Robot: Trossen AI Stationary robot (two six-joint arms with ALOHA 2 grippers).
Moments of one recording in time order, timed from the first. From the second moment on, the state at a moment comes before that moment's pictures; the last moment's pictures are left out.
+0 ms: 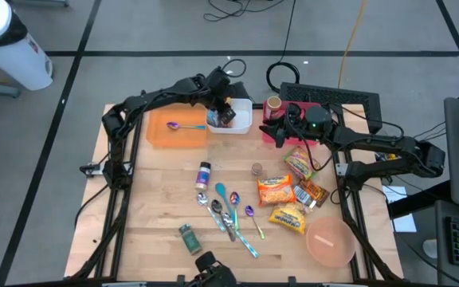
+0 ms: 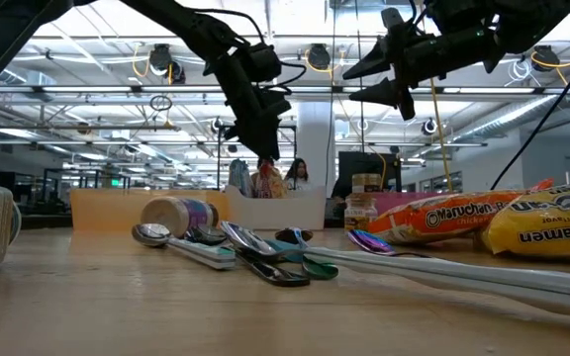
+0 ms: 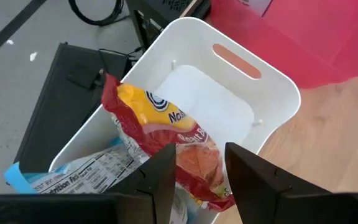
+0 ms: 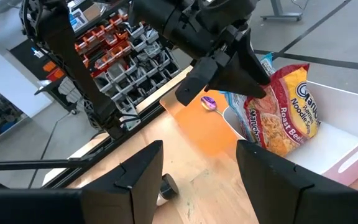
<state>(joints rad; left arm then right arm) 0.59 1.97 1.70 -0.69 0.04 -0.02 -0.44 1.12 0.65 0.30 -0.15 0.51</state>
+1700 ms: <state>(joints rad) 0.26 1.37 1.73 -0.48 0.21 -0.26 -0.44 1.12 0.65 0.28 -0.16 0.62</state>
